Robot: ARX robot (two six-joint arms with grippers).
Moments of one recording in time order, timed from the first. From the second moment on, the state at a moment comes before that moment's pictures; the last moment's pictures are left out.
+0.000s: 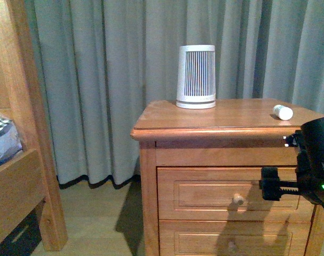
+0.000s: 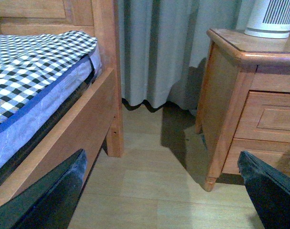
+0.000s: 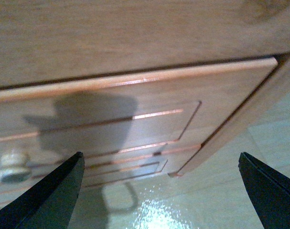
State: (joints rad) left arm 0.00 0.00 0.01 0.00 0.00 0.00; right arm 0.04 2.12 1.16 0.45 0.34 0.14
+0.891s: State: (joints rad) left arm 0.00 0.00 0.01 0.00 0.00 0.00; right arm 0.17 0.25 0.29 -0.31 0.41 0.20
